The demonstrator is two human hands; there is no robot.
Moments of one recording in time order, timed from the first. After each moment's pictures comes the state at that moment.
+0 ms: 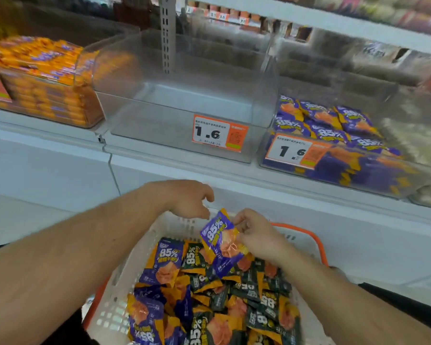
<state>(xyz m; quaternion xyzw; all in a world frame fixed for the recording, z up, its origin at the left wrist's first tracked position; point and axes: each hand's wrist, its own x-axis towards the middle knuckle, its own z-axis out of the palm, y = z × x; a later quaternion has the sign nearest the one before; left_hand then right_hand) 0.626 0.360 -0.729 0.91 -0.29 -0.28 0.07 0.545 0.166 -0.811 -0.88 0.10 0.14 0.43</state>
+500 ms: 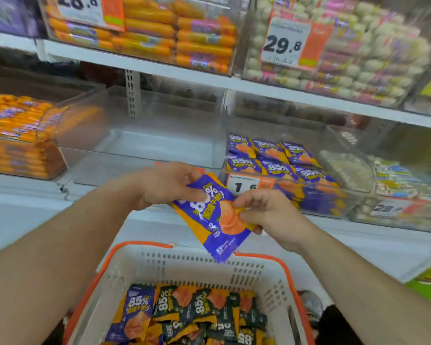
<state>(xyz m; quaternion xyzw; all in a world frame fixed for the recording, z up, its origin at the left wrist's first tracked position) 0.632 0.336 -0.638 0.79 -0.28 -0.25 0.48 0.533 0.123 -0.663 -0.80 0.03 -0.01 0.59</state>
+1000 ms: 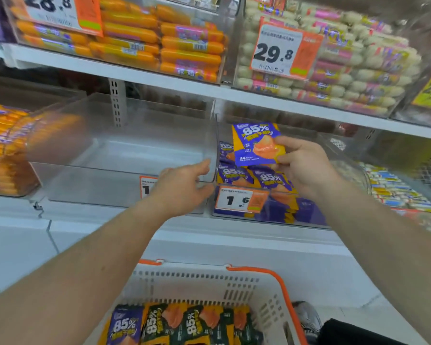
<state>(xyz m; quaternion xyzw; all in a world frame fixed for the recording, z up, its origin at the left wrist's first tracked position) 0.663 0.281 -0.660 0.90 -0.29 0.05 0.32 0.604 0.055 -0.595 -0.71 0.16 -0.22 0.65</state>
